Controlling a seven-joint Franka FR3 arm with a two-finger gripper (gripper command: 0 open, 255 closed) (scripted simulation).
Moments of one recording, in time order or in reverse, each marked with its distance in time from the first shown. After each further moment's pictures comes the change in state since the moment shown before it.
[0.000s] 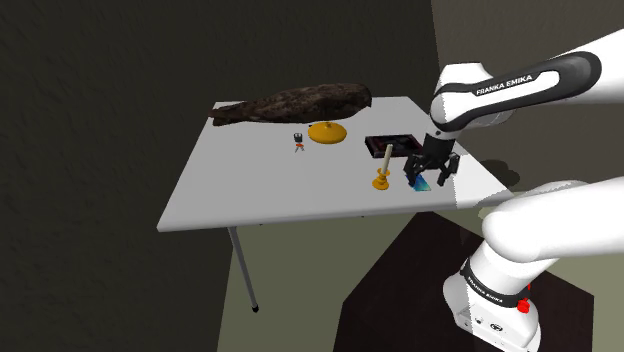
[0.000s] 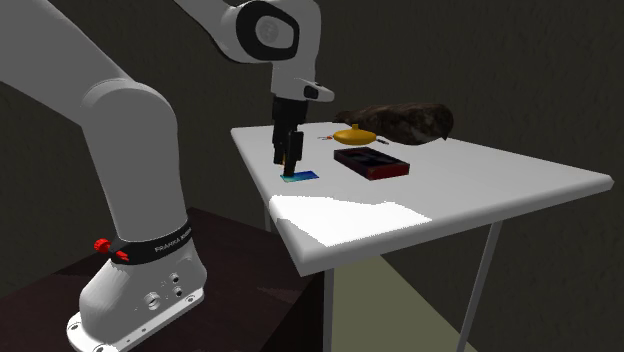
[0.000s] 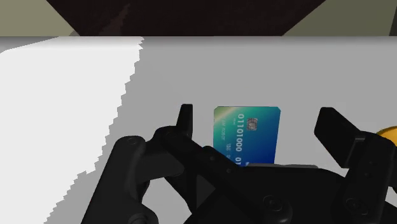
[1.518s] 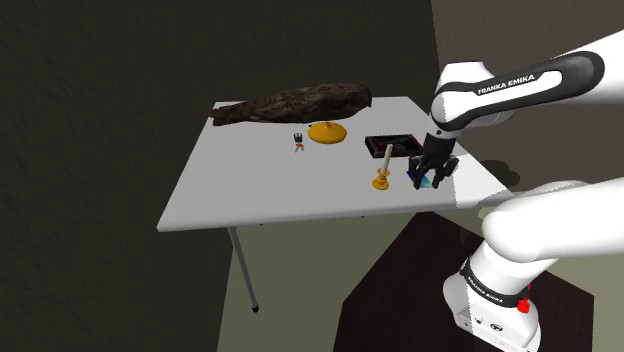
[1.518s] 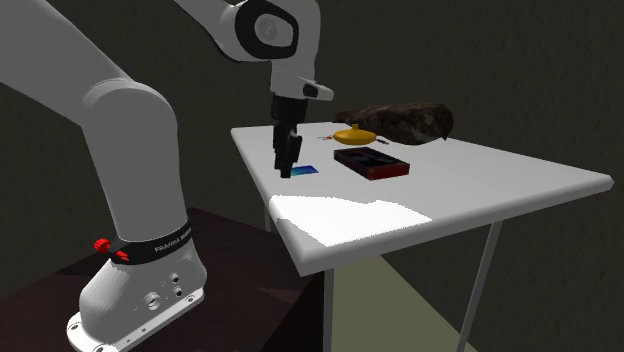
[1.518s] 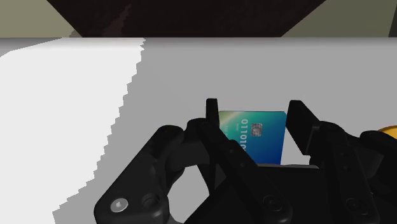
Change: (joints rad) arm -0.001 -0.011 0.000 0.001 -0.001 -0.011 0.001
